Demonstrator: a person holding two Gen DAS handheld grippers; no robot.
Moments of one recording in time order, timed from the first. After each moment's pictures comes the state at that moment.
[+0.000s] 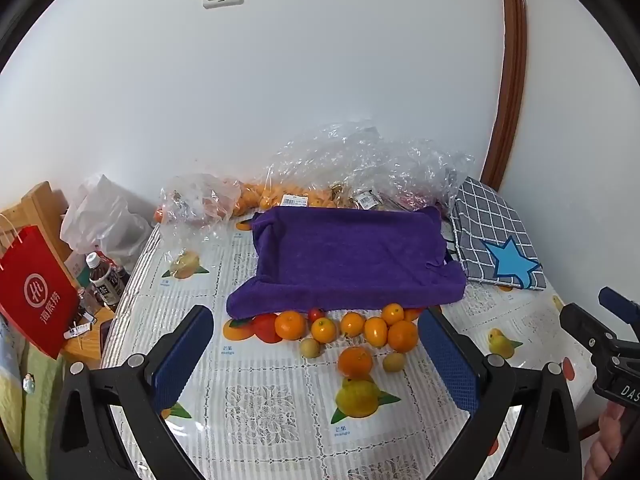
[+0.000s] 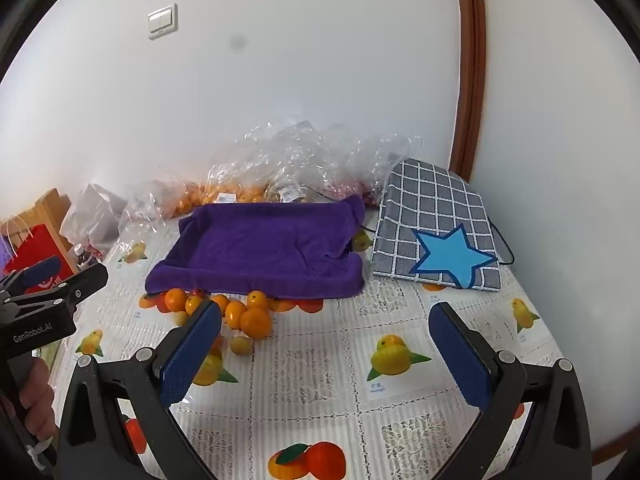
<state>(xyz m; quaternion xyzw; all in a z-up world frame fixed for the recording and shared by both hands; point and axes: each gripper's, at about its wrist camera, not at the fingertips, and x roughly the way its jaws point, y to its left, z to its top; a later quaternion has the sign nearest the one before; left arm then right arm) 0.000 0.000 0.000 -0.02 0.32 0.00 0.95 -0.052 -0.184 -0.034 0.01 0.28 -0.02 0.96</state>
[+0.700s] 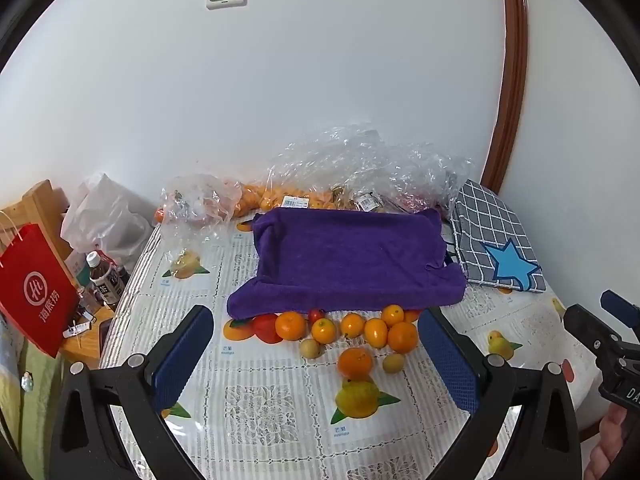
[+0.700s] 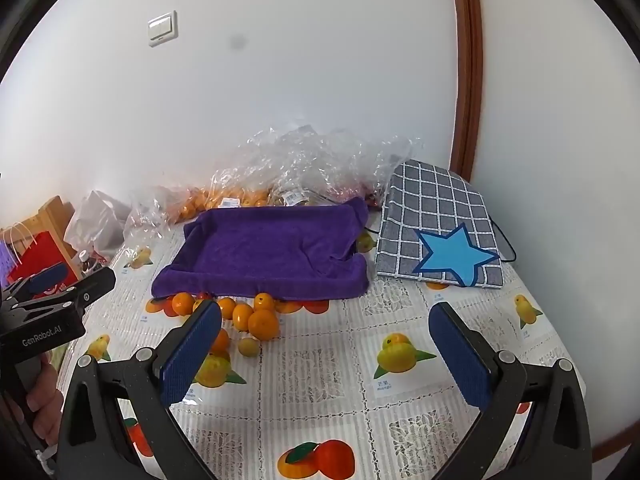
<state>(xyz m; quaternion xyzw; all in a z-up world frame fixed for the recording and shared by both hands) 0.001 0.004 0.005 -0.03 0.32 0.00 0.95 -0.059 -0.183 -0.032 0.03 0.28 -0.01 0.96</state>
